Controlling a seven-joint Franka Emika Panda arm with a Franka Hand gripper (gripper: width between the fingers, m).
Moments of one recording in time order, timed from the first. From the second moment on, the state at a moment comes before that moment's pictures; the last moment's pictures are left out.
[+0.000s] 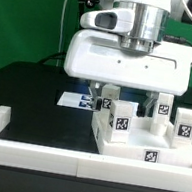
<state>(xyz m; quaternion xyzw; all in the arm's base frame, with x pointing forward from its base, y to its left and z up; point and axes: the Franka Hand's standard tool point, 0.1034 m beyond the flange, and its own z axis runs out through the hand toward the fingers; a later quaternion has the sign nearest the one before) 0.582 -0.001 0.077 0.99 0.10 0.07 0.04</state>
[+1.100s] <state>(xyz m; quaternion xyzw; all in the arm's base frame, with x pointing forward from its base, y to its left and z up) 0.581 -0.001 0.076 0.99 -0.13 0.07 0.02</state>
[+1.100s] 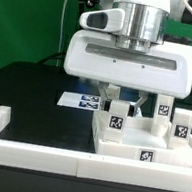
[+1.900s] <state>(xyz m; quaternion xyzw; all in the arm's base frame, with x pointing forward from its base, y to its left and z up) 0.579 0.007 0.074 0.87 -0.49 0.08 -0.02</state>
